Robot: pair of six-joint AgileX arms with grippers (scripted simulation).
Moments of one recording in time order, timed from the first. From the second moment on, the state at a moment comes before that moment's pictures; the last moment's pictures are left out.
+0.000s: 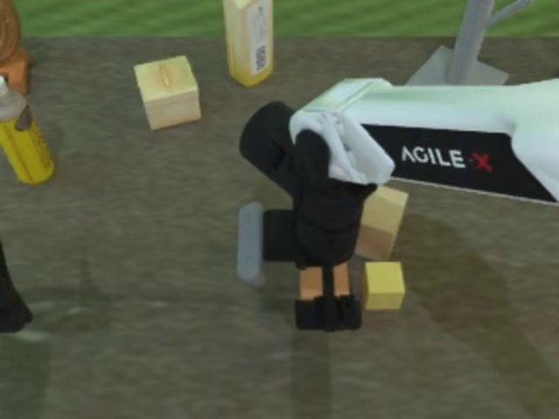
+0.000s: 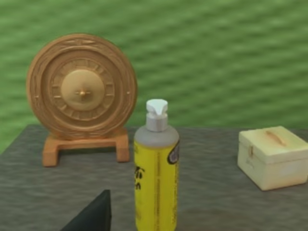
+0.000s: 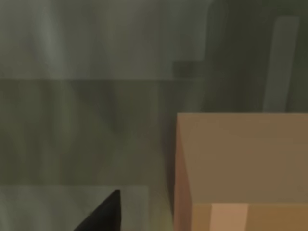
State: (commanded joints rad) left arm 0.02 0.00 0.00 0.00 0.00 0.00; right arm 0.75 2.21 1.63 -0.98 0.00 -0.81
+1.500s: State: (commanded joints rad) left arm 0.02 0.00 0.00 0.00 0.00 0.00; right arm 0.56 2.28 2.01 -1.30 0.00 -0.68
